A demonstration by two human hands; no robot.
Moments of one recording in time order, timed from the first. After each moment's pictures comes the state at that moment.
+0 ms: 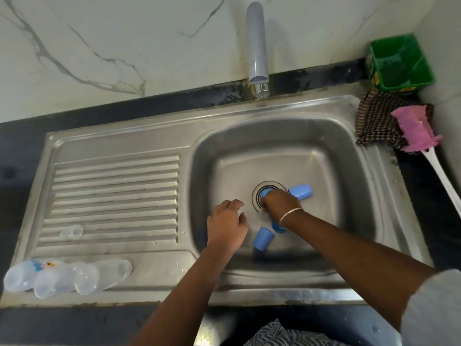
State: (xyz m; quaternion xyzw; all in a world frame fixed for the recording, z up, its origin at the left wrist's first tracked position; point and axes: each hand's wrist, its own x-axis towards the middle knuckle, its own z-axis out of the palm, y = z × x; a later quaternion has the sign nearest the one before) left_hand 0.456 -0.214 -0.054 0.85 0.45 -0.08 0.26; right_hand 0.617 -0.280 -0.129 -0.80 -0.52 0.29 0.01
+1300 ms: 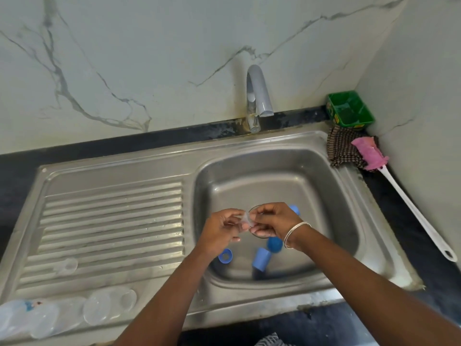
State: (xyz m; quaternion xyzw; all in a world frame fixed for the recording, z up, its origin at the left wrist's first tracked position) left_hand 0.436 -0.171 -0.014 0.64 0.34 0.04 0.69; right_hand 0.577 -0.290 -0.010 -0.66 -0.08 0.54 0.53
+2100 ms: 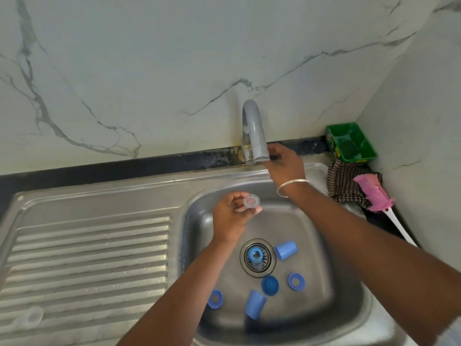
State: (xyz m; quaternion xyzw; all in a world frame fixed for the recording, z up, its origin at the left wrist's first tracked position) left_hand 0.565 -0.139 -0.010 0.62 0.37 0.23 0.65; right_hand 0.725 -0.186 0.054 -0.84 -0.24 0.15 0.47
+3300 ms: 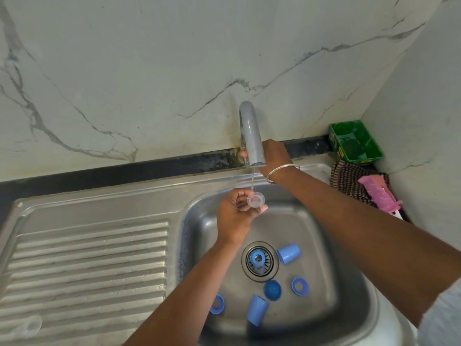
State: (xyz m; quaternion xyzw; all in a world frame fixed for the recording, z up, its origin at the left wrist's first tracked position) left_hand 0.583 -0.144 0.004 0.62 0.35 0.25 0.66; right_hand 0.732 -0.160 0.089 -0.86 -0.39 0.18 0.27
